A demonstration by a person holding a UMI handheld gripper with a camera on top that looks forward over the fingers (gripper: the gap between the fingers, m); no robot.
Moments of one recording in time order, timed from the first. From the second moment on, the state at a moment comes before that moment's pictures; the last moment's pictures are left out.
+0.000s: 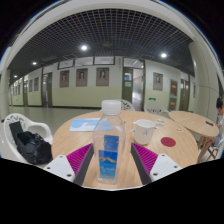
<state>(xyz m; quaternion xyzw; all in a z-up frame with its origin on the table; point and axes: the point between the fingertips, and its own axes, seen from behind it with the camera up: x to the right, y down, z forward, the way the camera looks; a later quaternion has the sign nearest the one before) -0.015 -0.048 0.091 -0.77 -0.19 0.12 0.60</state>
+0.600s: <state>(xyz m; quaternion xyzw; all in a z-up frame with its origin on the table) -0.080 0.036 0.121 -0.75 0.00 0.39 0.54</state>
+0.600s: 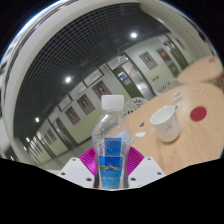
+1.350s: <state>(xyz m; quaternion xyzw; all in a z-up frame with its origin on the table) -0.073 0.144 0.181 -0.50 0.41 0.73 0.22</state>
